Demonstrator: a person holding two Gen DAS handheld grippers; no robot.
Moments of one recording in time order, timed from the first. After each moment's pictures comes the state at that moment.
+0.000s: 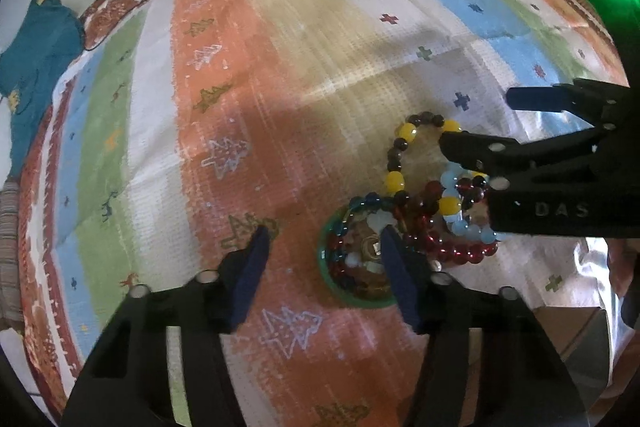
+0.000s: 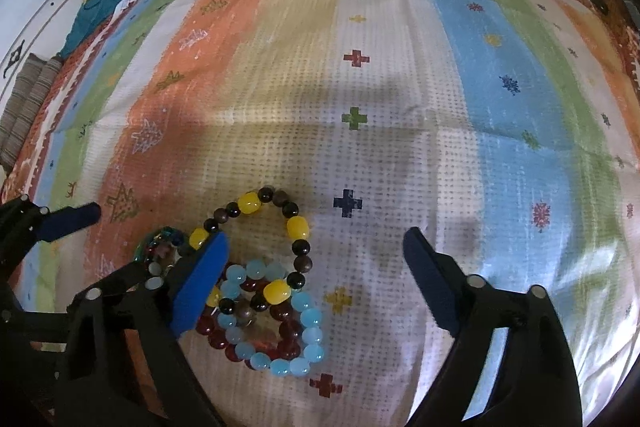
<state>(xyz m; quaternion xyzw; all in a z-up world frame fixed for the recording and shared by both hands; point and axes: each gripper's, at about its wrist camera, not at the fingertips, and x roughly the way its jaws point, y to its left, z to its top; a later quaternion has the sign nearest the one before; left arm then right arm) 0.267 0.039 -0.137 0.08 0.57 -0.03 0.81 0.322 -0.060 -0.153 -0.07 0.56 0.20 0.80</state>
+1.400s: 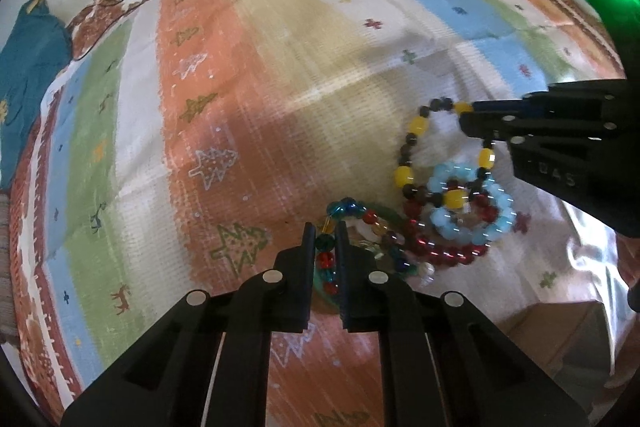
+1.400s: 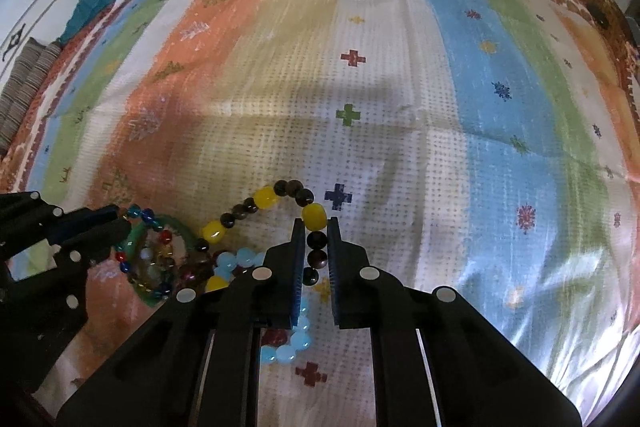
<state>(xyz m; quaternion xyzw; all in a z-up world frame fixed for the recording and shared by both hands) 0.265 0.040 -0.132 0.08 0.56 -0.06 0.82 0.315 -0.065 -0.145 -0.09 0.56 0.21 0.80</state>
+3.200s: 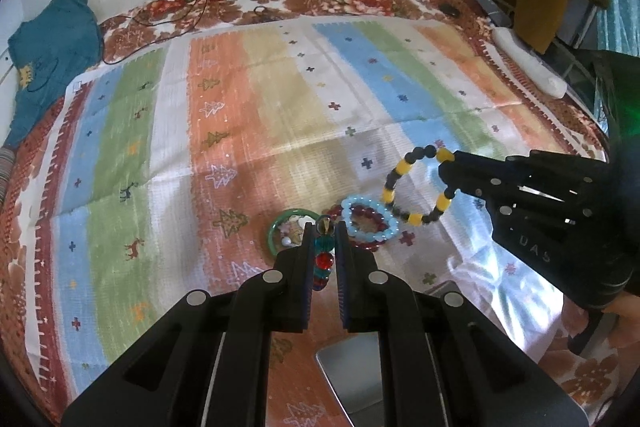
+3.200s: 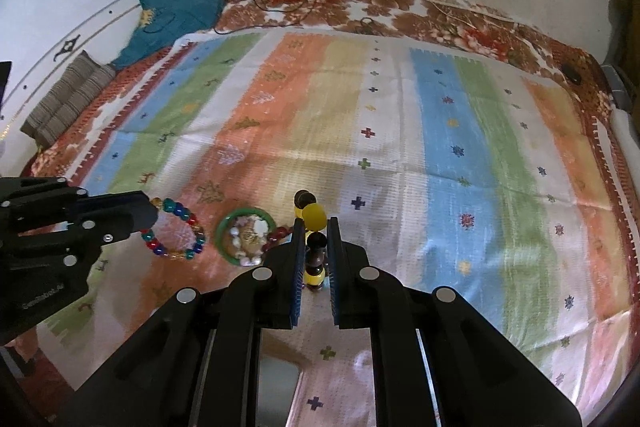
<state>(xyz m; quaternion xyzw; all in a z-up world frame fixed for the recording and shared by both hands) 0.179 0.038 -0.030 -0.03 0.47 -0.07 0.88 0.218 -0.086 -0.038 -0.09 0.44 0.25 0.86</state>
